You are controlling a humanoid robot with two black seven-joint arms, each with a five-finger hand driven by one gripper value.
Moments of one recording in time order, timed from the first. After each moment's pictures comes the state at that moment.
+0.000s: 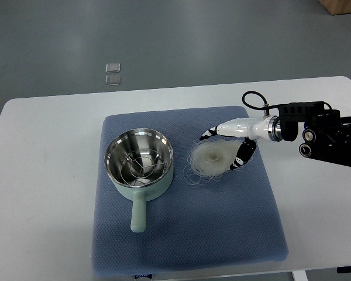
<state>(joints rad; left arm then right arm) 0.04 0.00 -0.04 -0.16 0.00 -0.01 0.15 1.19 -0.50 -0.24 1.15 -1.19 0.05 0.20</state>
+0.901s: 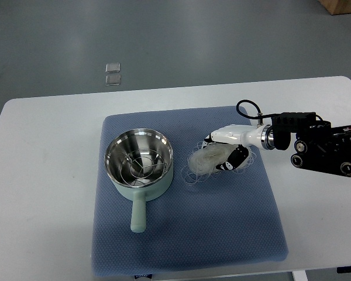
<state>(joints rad) 0.04 0.00 -0.04 -0.16 0.00 -0.01 0.15 1.17 -0.45 -0.27 1.13 -1.18 -0.04 0.19</state>
